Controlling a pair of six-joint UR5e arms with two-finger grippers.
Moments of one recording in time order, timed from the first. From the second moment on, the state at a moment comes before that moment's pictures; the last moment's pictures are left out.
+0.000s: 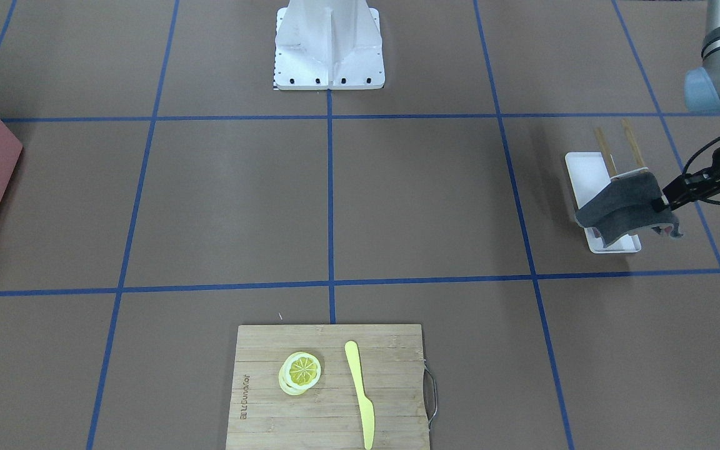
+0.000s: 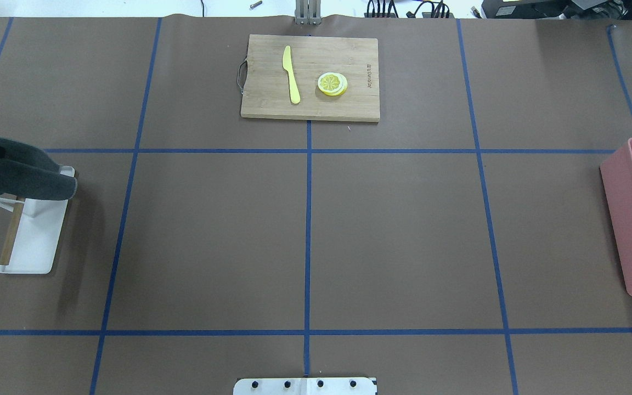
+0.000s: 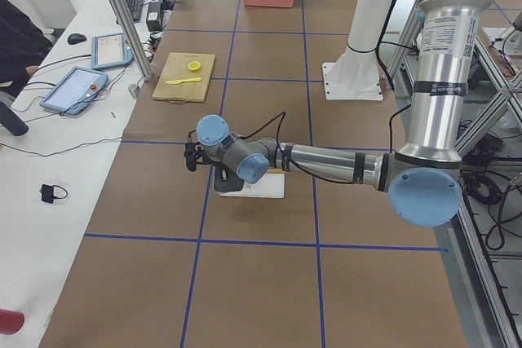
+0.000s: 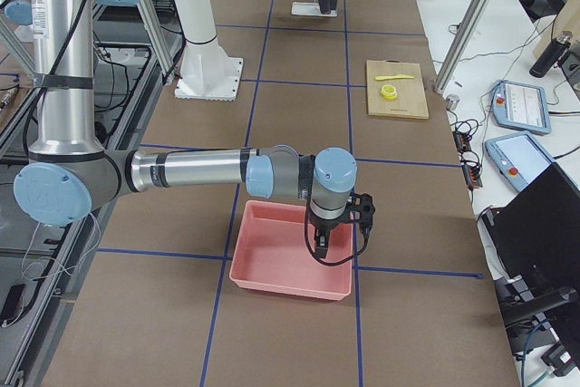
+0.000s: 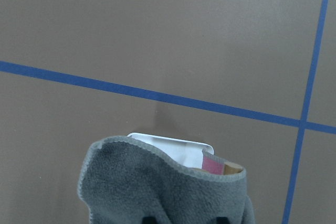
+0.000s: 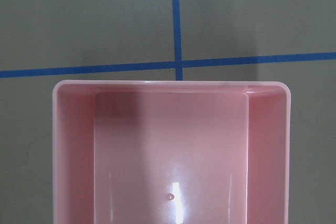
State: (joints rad) left arm -1.24 -1.64 -1.58 -2.07 -2.50 -0.83; right arm 1.56 -1.61 1.71 -1.67 2.36 0.07
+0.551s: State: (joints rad) left arm -1.24 -1.63 -1.58 -2.07 -2.51 -0.82; right arm 1.56 -1.61 1.71 -1.67 2.36 0.07
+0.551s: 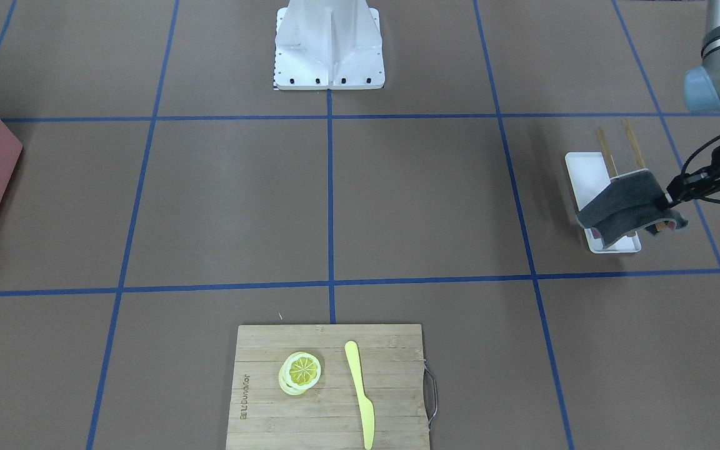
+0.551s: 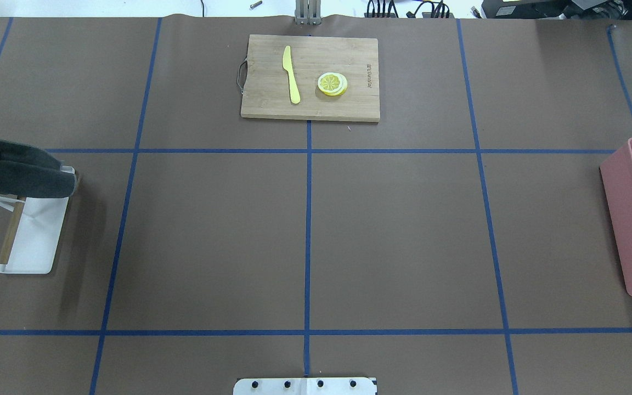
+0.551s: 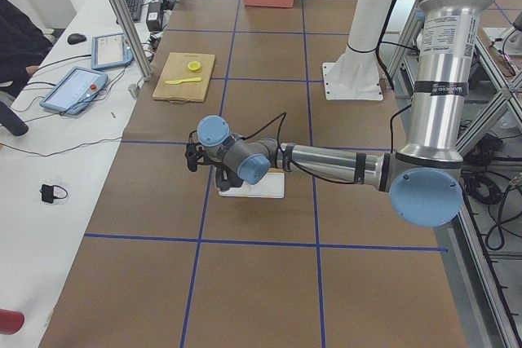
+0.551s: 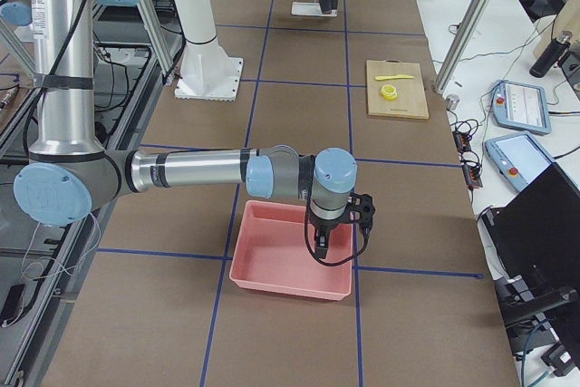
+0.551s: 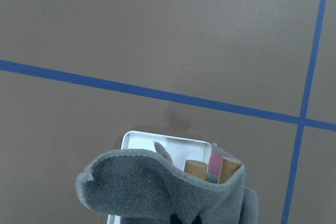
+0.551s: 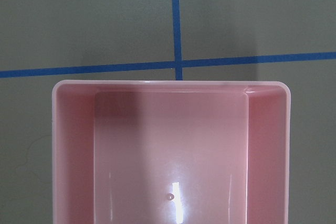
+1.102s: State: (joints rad) left arm -1.28 -1.63 -1.60 -2.07 -2.55 -0.82; right arm 1.56 -1.61 1.71 -1.67 2.35 0.07
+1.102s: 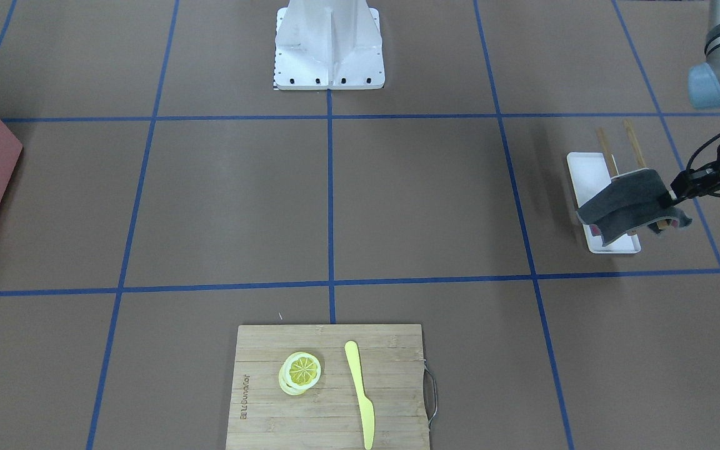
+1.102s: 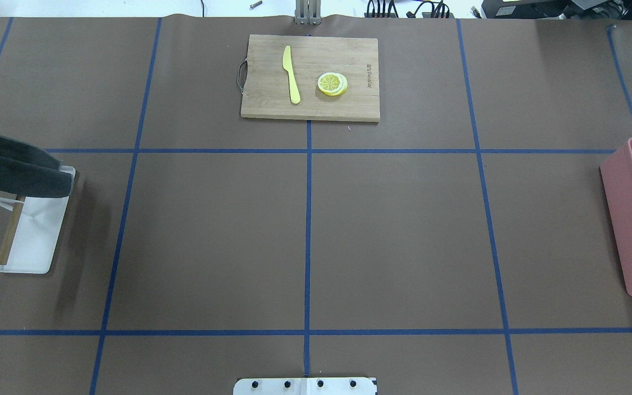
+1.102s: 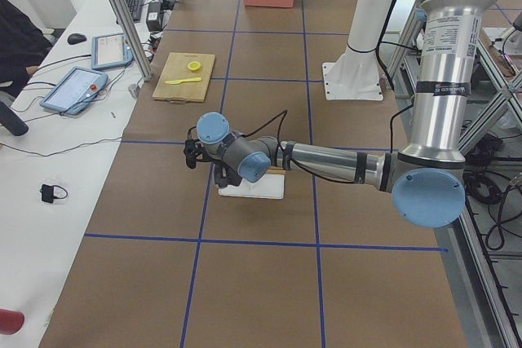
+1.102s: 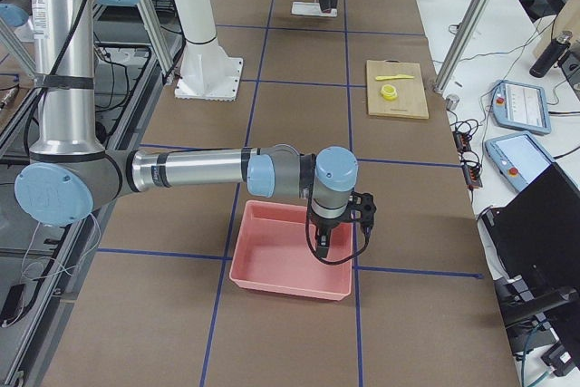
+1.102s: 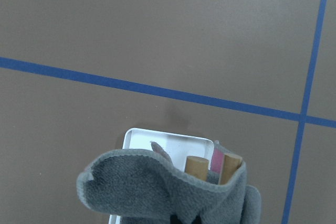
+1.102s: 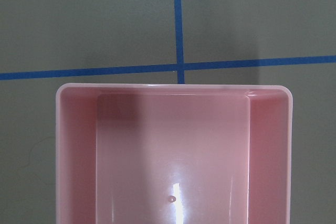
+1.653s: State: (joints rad) left arm -1.39 -1.65 -1.63 -2.00 -2.65 -0.83; right arm 1.55 -1.60 1.72 -1.66 2.37 0.07
